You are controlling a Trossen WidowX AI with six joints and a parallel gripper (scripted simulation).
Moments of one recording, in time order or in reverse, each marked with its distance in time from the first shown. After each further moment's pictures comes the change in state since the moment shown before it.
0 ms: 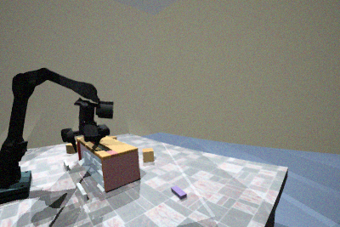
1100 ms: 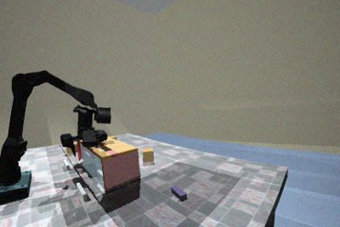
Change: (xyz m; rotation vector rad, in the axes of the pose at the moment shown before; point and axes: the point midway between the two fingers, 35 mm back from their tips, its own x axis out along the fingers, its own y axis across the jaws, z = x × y) arm 0.035 0.000 -0.022 0.000 0.002 -0.009
